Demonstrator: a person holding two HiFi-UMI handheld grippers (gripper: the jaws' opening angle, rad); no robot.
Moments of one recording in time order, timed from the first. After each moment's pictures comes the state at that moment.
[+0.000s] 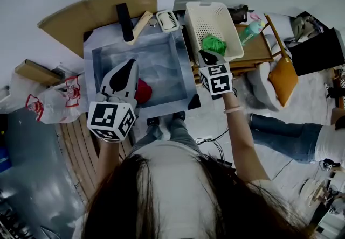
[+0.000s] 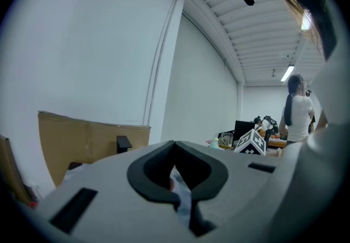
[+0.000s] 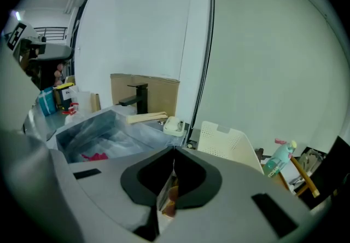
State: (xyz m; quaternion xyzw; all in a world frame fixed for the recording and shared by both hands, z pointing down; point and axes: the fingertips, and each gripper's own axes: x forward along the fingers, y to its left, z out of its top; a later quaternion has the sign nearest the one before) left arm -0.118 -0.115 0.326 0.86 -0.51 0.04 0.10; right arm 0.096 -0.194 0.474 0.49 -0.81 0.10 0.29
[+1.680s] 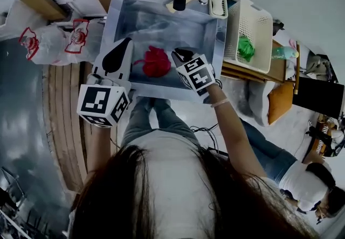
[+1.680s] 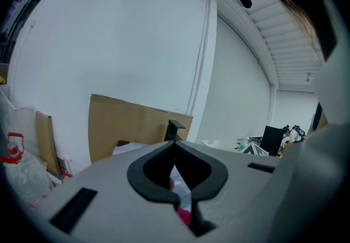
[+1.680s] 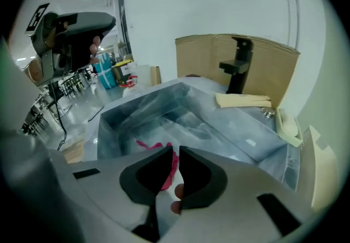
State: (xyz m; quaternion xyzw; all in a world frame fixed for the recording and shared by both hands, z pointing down) left arm -0.271 -0.096 0.395 0.76 -0.62 0.02 0.17; right arm -0.138 -0.129 0.587 0.19 -0.88 0.12 0.42
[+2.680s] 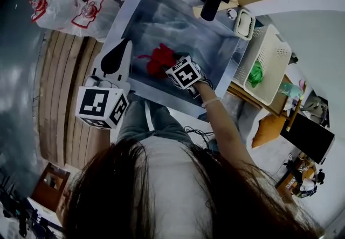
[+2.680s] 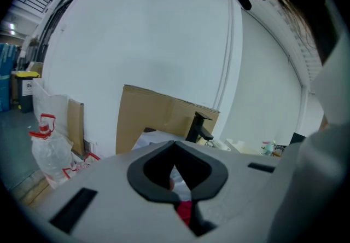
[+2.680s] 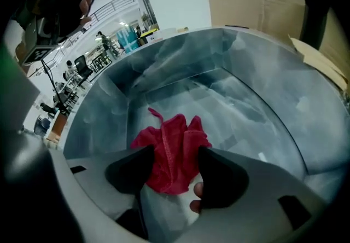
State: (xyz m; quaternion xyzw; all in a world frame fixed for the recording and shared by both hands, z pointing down) left arm -0.311 -0.080 0.445 0.66 -0.72 0.01 0.22; right arm -0.175 -0.088 0.701 -0.01 -0.83 0.14 0.54
